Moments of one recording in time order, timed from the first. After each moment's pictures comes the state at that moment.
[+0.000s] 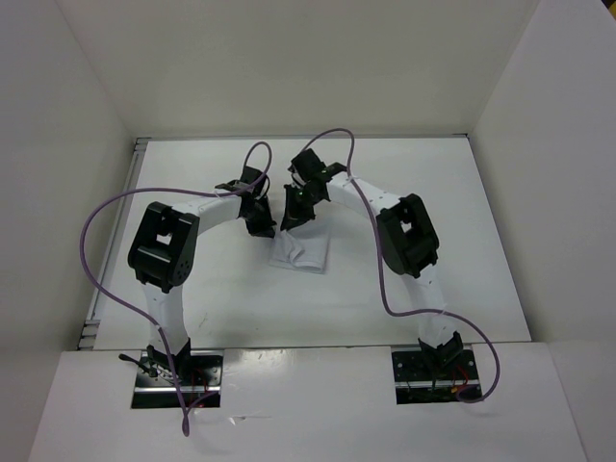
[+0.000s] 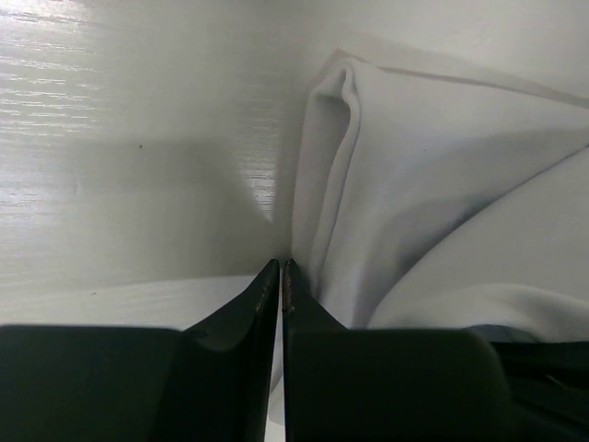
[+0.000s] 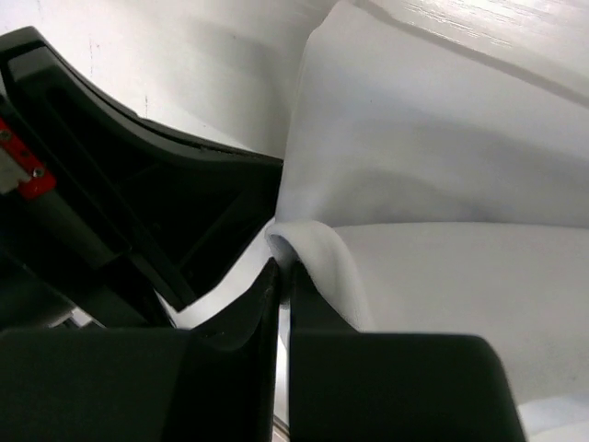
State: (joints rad) left arm -0.35 1.98 1.32 -0.46 0.14 -0.64; right arm 0.60 2.24 1.84 -0.66 -0.41 0.57
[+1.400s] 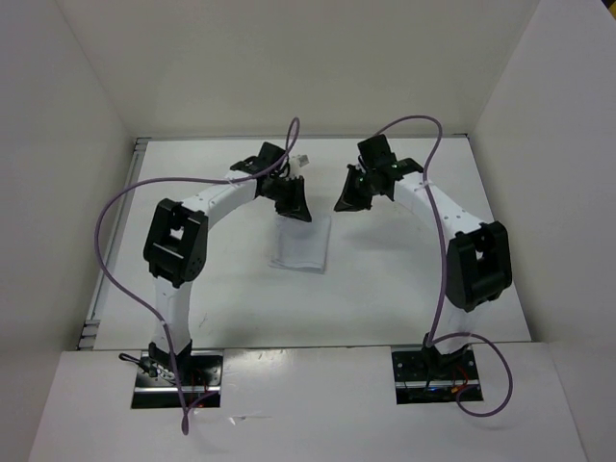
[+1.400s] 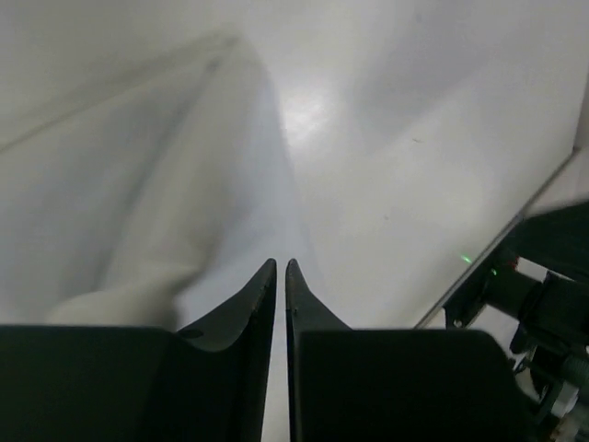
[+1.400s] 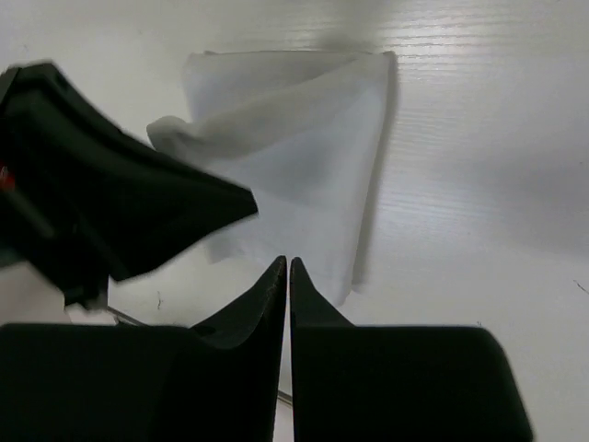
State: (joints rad) left arm -0.45 2.05 1.66 -0.57 0.57 -0.38; right arm 0.38 1.76 1.47 -0.66 -0.25 0.65
